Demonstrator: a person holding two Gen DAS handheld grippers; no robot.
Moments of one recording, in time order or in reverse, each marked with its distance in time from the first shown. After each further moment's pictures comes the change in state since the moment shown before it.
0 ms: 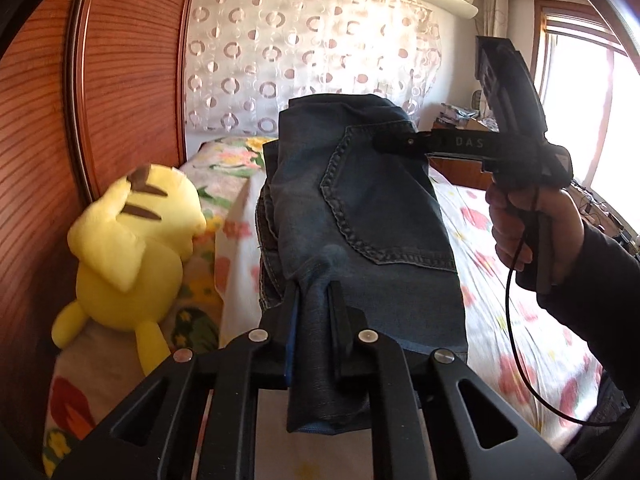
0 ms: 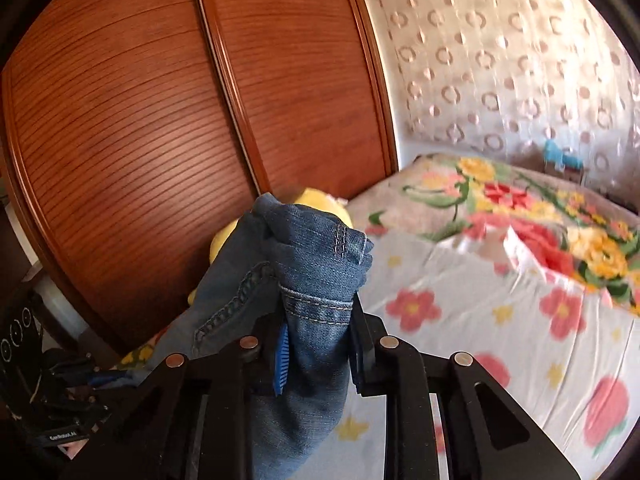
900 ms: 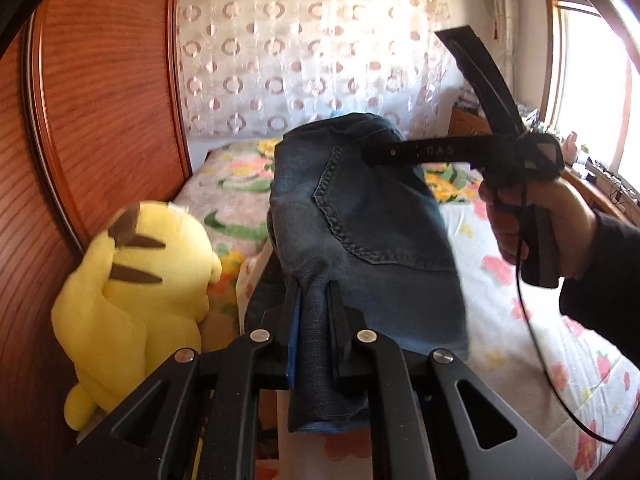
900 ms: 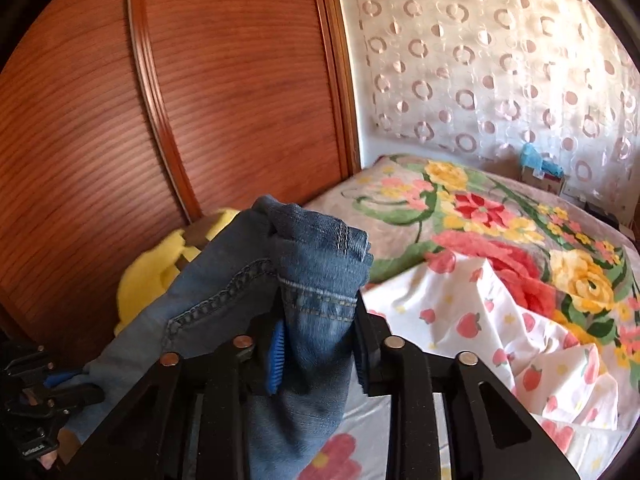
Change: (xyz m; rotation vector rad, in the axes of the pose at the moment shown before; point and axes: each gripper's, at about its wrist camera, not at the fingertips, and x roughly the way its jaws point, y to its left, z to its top) left arm 0.120 0.045 0.071 0.065 0.055 0.064; right arm 0.136 -0.052 0.067 -0.006 0.067 -0.139
